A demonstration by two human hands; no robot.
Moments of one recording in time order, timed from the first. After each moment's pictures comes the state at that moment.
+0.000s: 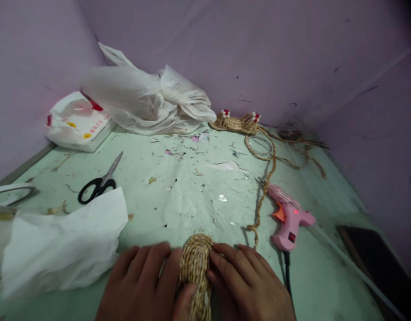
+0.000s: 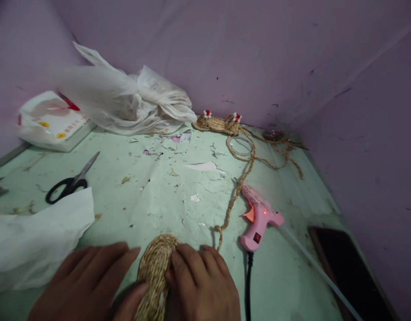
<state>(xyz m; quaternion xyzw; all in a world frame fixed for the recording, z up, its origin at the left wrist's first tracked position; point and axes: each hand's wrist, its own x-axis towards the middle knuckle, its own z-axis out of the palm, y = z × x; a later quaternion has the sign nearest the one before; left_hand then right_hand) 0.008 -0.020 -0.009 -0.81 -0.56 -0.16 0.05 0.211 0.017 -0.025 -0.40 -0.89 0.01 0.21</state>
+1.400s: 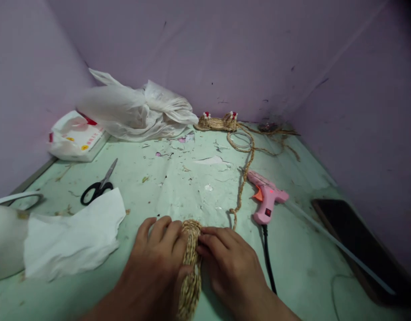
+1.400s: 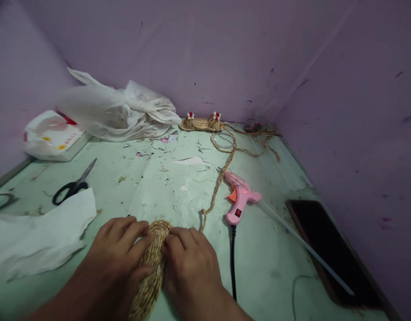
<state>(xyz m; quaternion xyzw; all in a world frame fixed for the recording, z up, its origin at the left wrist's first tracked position) 0.033 -0.008 0.009 -0.83 -0.55 -0.12 -0.03 0.194 0.008 -0.019 -0.44 -0.83 0.13 0.32</state>
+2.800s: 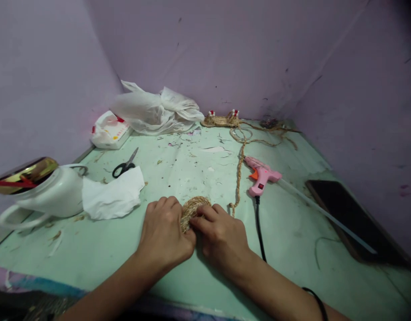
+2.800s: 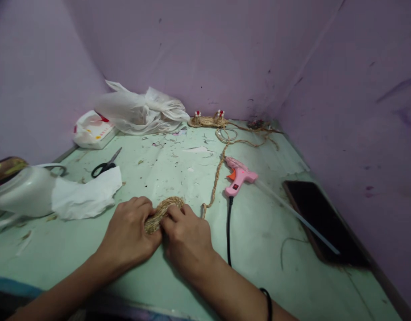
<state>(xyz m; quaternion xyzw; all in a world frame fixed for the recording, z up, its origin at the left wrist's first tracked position) 0.052 -0.038 0.015 -0.73 -0.68 -0.09 -0.05 0.190 -0.019 -0.020 -0.41 -0.87 0.07 0.26</state>
